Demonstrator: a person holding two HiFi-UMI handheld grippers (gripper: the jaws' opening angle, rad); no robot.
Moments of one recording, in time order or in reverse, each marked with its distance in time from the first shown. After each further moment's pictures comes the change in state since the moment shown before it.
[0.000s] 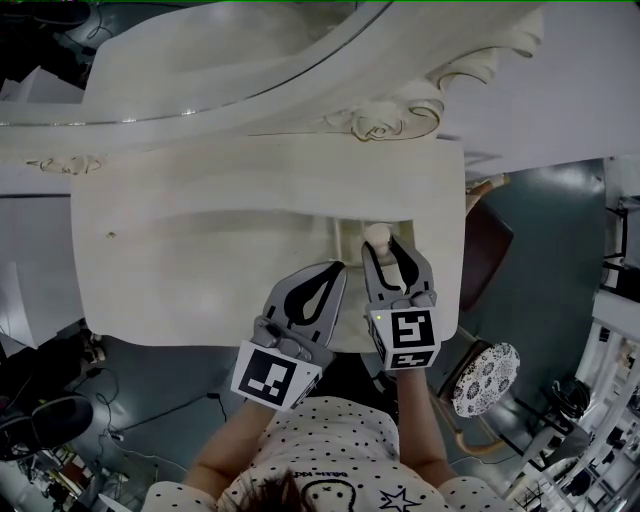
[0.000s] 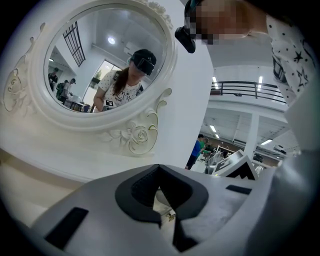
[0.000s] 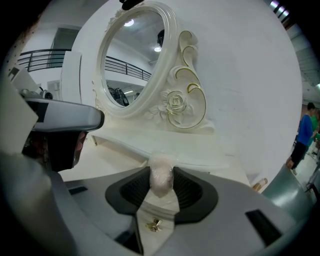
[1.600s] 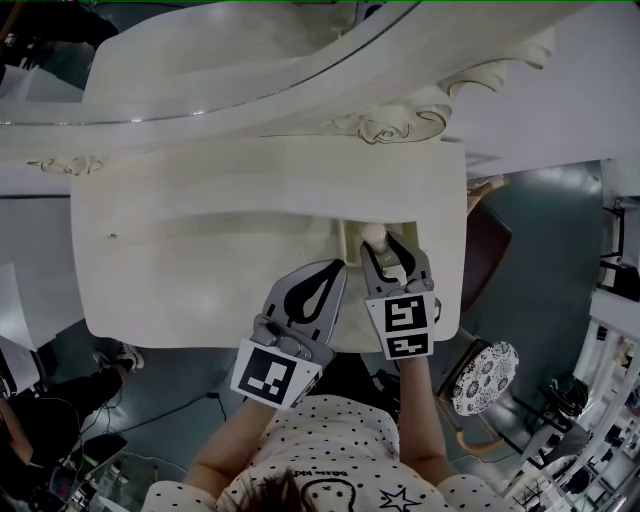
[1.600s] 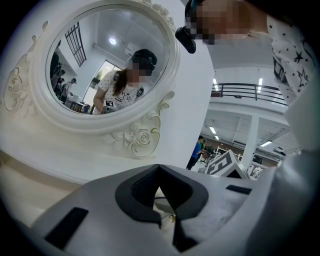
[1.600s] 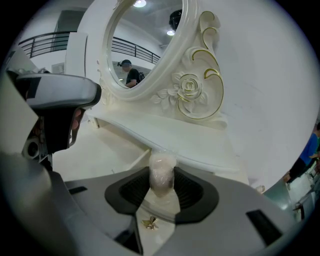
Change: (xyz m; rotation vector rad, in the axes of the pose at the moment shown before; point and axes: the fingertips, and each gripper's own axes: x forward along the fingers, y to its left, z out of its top) left arm -0.005 0.010 0.003 -0.002 0.000 -0.009; right arm 0.018 0.006 -0.013 -0.127 0.166 0.021
